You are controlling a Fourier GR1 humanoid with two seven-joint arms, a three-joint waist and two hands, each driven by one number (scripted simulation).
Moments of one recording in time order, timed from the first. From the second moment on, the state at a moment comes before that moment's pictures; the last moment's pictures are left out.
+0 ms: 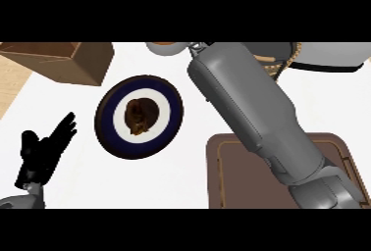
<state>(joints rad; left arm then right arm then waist) -0.04 0.31 0.10 -1.34 0.04 -0.09 0.15 -1.31 -0.01 0.19 -0.84 1.16 -0.42 1.03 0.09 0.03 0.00</state>
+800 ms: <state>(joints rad) -0.02 0.31 0.11 -1.33 0.04 -0.08 0.13 -1.53 -0.14 0.18 -0.34 1.27 -0.27 0.83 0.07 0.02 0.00</state>
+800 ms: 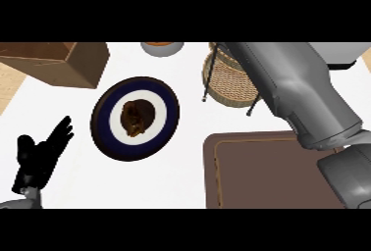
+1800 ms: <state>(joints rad) -0.01 0.31 0.13 -1.36 0.05 -0.10 0.15 -1.62 -0.19 0.07 -0.08 1.20 0.01 0.75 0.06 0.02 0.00</state>
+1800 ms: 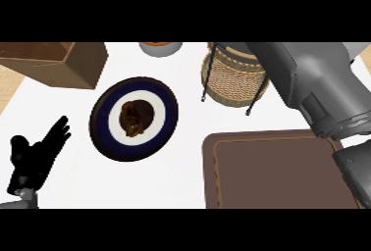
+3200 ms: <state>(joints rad) 0.09 0.32 0.20 -1.36 0.06 -0.09 0.13 -1.52 -0.30 -0.21 -0.52 0.95 -0.38 0.95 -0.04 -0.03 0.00</state>
